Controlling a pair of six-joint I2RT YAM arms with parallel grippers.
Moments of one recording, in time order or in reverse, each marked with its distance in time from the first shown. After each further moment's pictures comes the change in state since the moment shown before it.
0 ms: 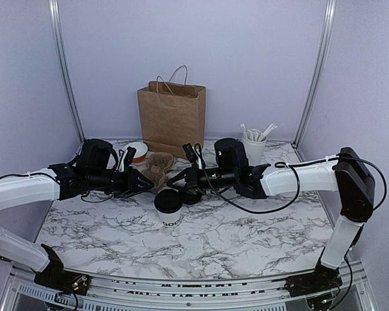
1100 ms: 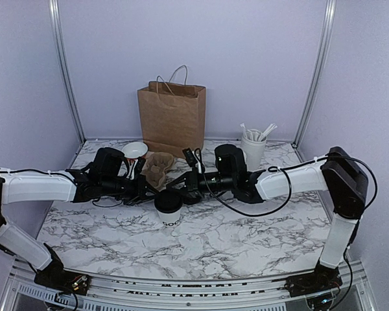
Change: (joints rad) left arm -0.011 0.165 -0.037 0.164 0.069 -0.045; right arm -0.016 0.055 -0.025 0.137 -0.054 0.049
